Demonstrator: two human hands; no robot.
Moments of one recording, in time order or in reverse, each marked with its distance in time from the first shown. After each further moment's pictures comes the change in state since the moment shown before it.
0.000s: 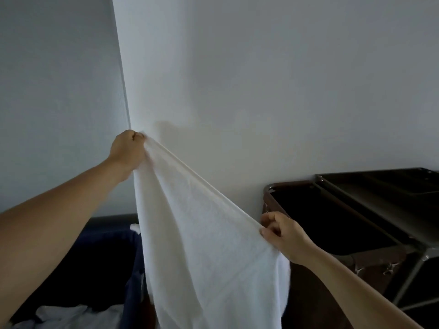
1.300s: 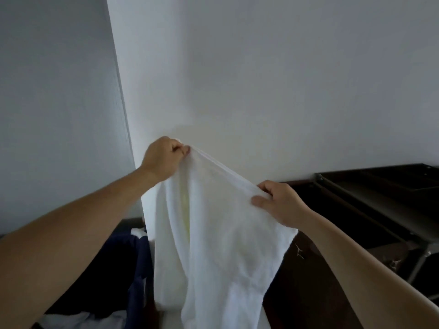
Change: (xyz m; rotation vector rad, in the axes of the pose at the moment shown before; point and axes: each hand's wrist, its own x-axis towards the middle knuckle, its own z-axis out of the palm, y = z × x) left_hand -0.039 0.044 0.030 0.145 -0.213 0.400; right_hand 0.030 -0.072 -0.037 0.020 0.072 -0.045
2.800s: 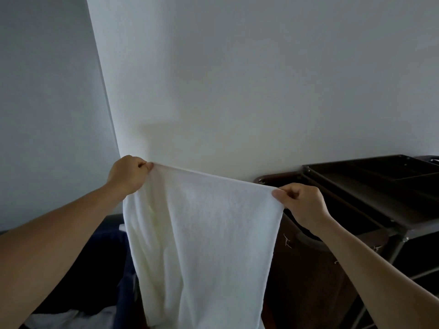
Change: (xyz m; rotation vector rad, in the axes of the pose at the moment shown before) left_hand -0.015 -0.082 0.018 0.092 -0.082 -0.291; right_hand -0.025 0.063 -0.020 0.091 0.327 0.075
